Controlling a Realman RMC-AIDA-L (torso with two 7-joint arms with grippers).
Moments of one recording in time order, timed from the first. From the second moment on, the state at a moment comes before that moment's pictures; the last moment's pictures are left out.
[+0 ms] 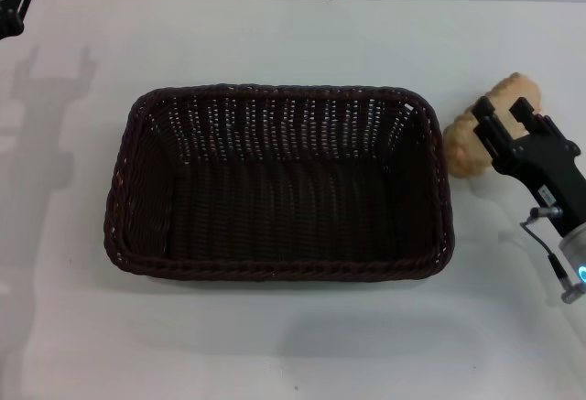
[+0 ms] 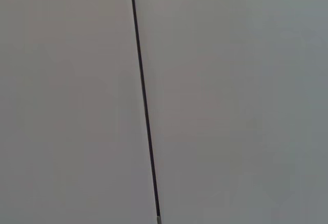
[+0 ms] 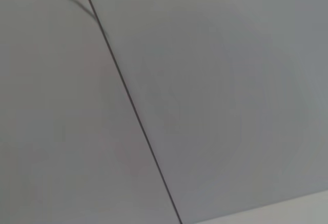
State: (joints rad) left arm -0.43 -2.06 -1.54 -0.32 2.78 1.00 0.03; right arm 0.43 2.08 -0.04 0.29 -1.58 -1.26 0.40
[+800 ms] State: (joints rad) left arm -0.44 -2.06 -1.54 -0.32 2.84 0.95 0.03; right arm 0.41 2.08 0.00 0.27 -1.57 -1.17 0.45
